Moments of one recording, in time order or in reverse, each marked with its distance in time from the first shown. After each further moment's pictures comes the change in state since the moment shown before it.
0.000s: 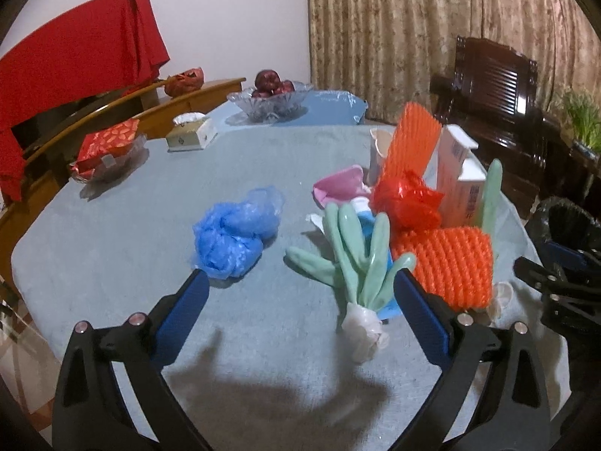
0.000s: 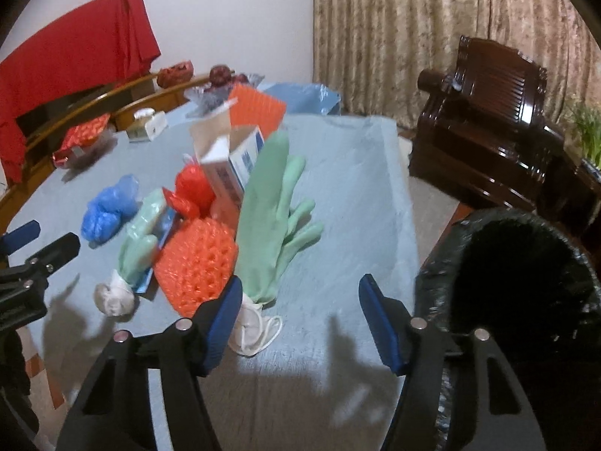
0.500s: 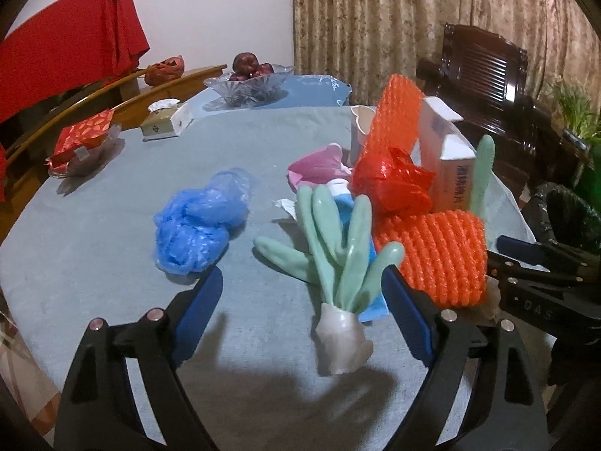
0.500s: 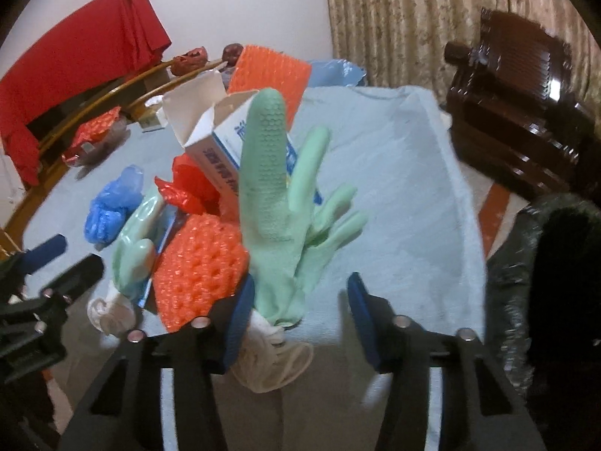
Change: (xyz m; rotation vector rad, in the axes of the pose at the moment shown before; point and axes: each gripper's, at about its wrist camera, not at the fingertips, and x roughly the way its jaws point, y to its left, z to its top) left arm 0.029 -0.017 -0.003 0.019 0.045 -0.059; right arm 0.050 0.005 0.011 0.033 0.079 0.141
